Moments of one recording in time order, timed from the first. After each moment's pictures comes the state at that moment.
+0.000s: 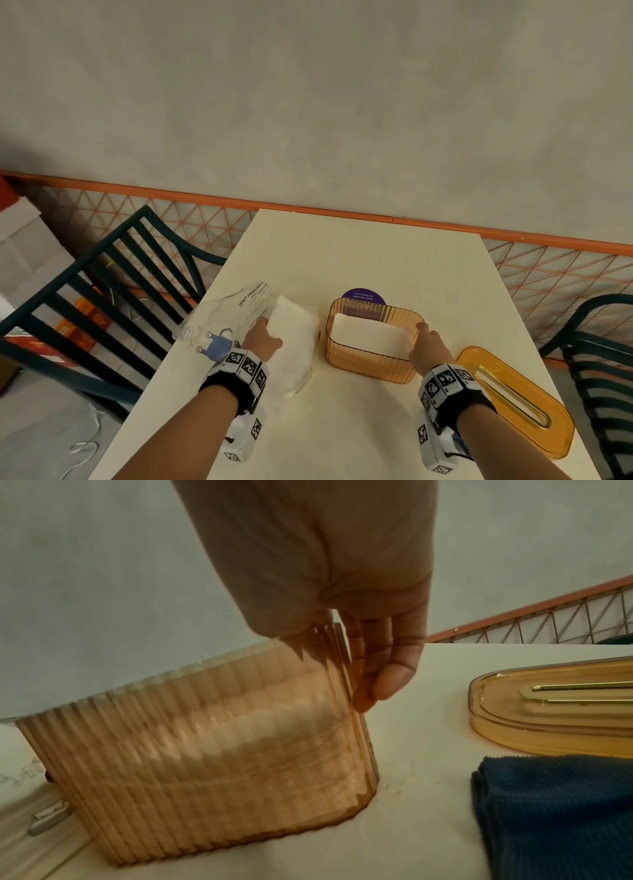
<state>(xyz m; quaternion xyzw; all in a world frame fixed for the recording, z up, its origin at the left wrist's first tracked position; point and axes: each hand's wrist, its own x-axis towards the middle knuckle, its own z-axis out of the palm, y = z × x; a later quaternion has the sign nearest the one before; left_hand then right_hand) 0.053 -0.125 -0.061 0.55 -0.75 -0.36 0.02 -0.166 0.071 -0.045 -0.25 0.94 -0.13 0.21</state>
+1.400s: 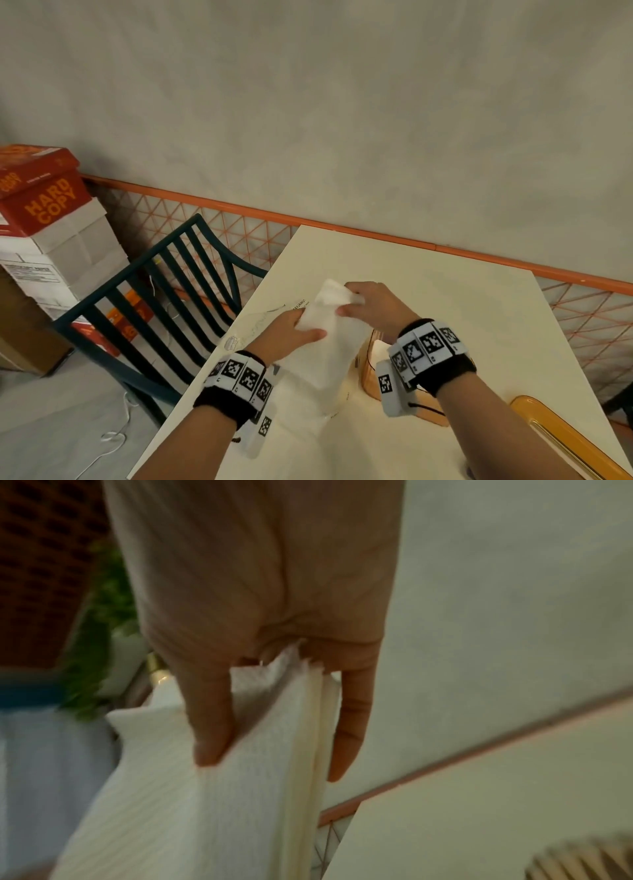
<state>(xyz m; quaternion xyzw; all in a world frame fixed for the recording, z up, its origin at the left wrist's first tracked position) 0.095 -0.128 0.026 0.39 -0.73 -0.54 0.14 -0.081 -0.056 0.074 -0.59 0.72 -0.27 0.26</state>
